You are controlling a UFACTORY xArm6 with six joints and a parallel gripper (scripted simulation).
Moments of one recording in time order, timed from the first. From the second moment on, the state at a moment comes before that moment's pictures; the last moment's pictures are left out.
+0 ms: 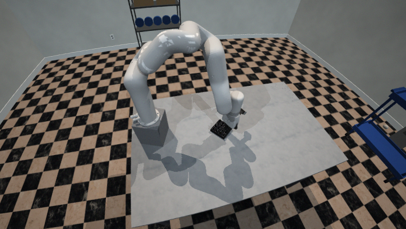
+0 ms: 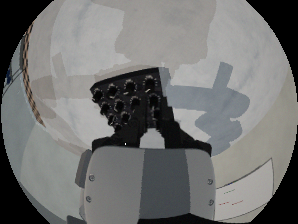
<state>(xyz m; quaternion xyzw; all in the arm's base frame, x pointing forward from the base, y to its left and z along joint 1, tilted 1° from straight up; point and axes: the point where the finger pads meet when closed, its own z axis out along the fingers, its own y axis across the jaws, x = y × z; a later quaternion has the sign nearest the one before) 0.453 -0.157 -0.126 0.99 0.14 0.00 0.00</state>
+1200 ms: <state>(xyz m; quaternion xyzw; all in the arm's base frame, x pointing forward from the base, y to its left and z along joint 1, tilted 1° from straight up) 0.453 -0.155 -0.094 0.99 0.17 0.00 0.01</state>
